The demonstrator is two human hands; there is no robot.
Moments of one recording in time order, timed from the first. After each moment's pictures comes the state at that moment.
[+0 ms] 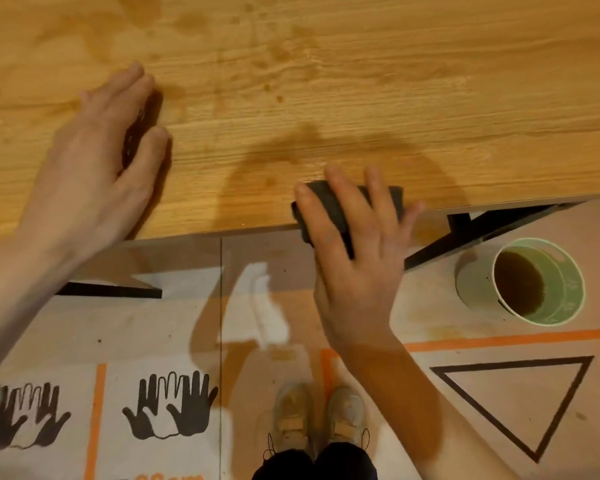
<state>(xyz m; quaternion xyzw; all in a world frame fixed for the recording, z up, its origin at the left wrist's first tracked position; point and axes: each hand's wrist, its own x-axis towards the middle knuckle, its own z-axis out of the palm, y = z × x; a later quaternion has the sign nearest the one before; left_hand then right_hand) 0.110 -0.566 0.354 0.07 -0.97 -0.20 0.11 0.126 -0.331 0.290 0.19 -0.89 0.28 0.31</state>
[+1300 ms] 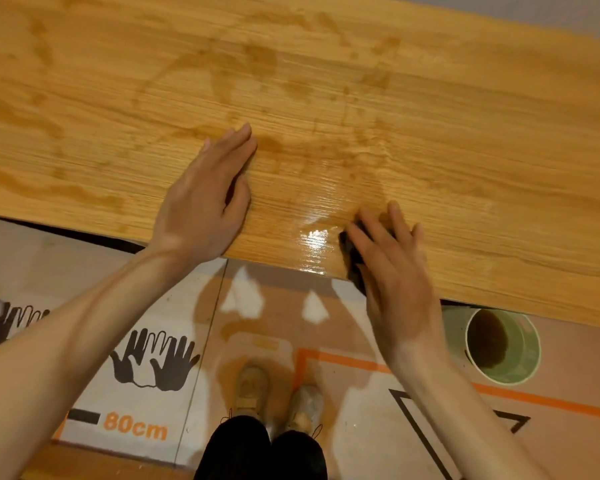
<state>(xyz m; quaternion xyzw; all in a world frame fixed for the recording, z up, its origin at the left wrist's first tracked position) 0.115 -0.566 0.359 0.10 -0.96 -0.25 0.09 0.084 -0.312 0.370 0.32 -0.91 0.26 -0.02</state>
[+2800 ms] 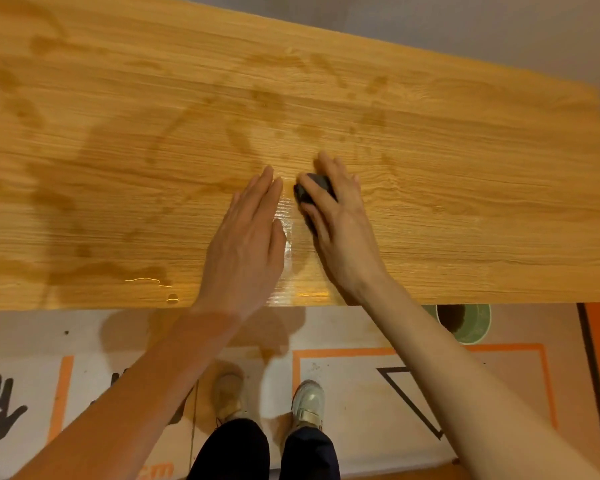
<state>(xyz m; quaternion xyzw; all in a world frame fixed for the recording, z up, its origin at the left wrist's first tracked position) 0.109 -0.583 0.364 0.07 -0.94 -0.31 0.07 0.033 -0.449 0.371 0.26 -0.92 0.29 -0.03</state>
